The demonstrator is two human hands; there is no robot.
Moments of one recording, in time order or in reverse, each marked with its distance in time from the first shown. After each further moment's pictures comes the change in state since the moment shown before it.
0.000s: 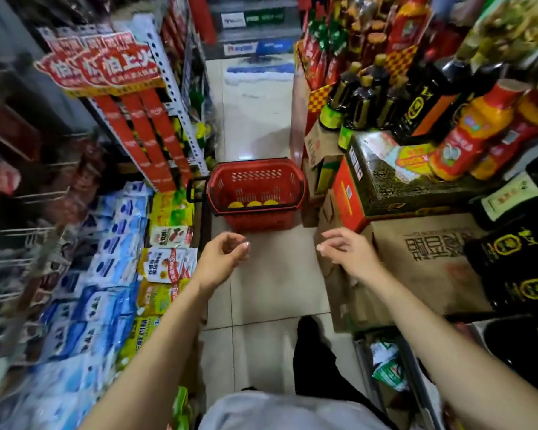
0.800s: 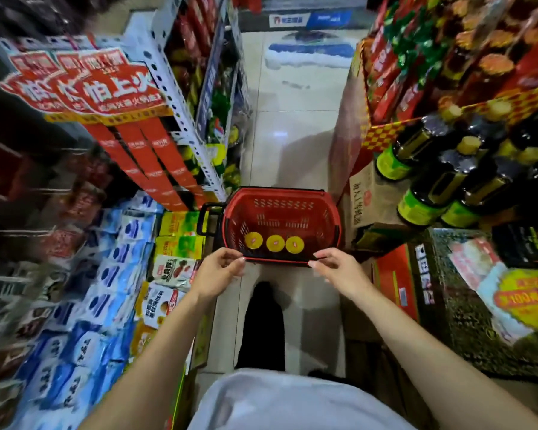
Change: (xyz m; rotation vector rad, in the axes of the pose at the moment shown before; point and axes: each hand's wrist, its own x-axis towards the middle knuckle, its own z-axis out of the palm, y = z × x) left_hand 0.304 0.023 -0.035 -0.026 0.096 -0.274; right_hand 0.334 -0.047 0.038 -0.060 -0.241 0.175
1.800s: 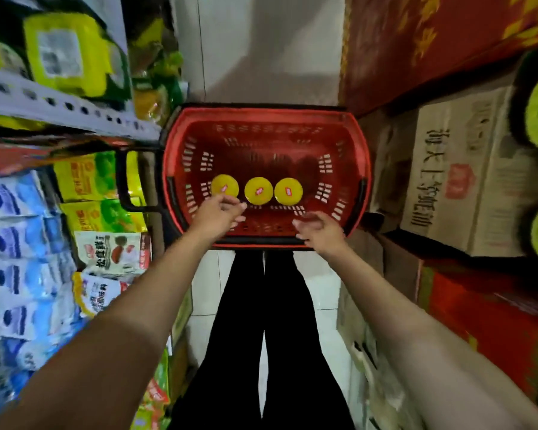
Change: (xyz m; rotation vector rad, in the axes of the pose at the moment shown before) left_hand 0.387 -0.110 0.084 0.096 -0.208 -0.519; right_hand 0.338 0.121 0.064 0.173 0.010 0.647
